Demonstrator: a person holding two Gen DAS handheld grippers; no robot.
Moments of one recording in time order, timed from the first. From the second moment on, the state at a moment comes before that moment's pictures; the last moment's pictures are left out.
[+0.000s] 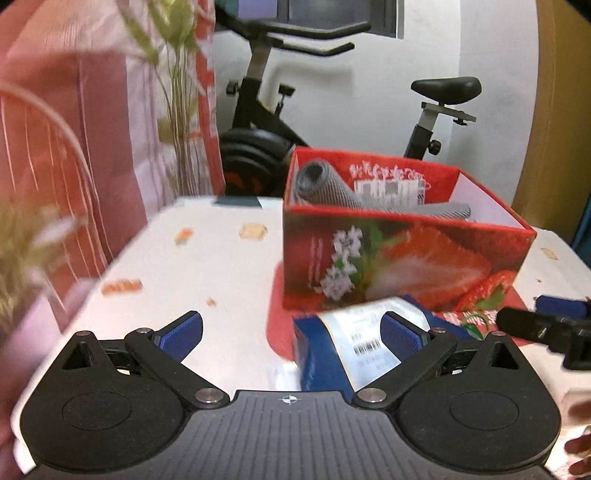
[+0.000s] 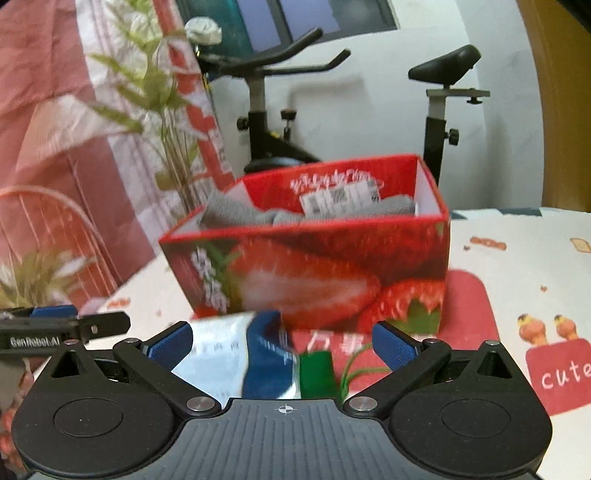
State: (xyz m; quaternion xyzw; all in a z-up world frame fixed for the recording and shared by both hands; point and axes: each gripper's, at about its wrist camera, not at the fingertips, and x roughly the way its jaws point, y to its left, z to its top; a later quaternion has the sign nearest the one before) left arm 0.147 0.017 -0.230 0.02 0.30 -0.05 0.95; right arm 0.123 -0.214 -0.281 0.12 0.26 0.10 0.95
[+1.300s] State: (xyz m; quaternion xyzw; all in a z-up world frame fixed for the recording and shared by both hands) left arm 0.168 0.041 -0.289 -0.10 0.36 -0.11 0.92; right arm 0.154 -0.177 -0.322 0.02 0.29 0.19 0.94
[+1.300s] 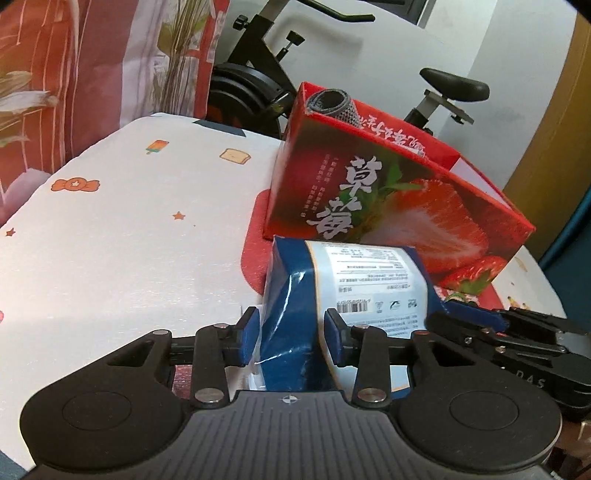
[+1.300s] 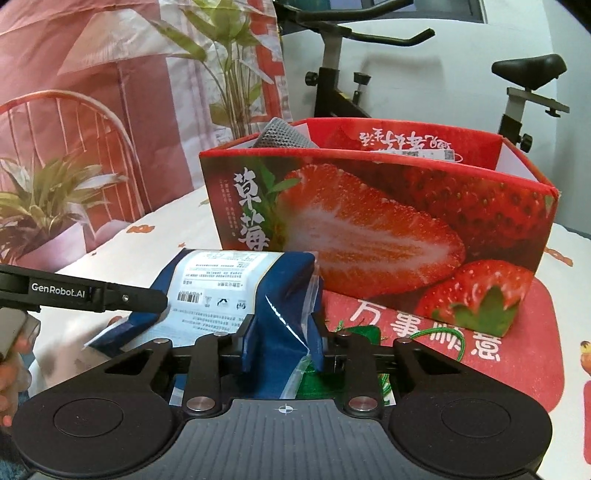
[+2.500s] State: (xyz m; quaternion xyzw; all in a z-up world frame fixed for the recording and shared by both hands) left arm 0.163 0.036 -0.296 -0.10 0.36 -0.15 0.91; right arm 0.170 -0.163 -0.322 -0.01 0.33 0.21 0.92
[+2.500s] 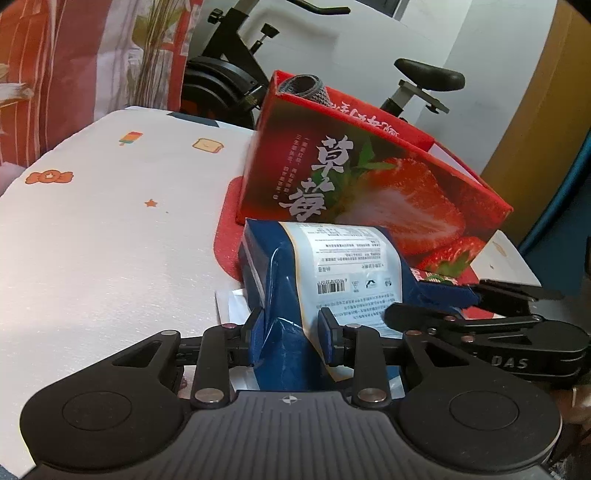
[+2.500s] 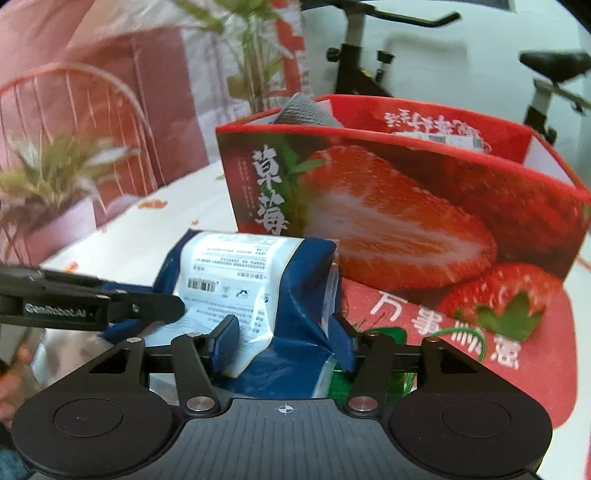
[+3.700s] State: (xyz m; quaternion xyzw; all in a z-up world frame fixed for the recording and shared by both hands) left arm 0.170 0.026 -0.184 -0.10 0.23 -0.24 0.94; right arm 0.146 -0.194 -0.201 0.00 0.17 0.19 0.97
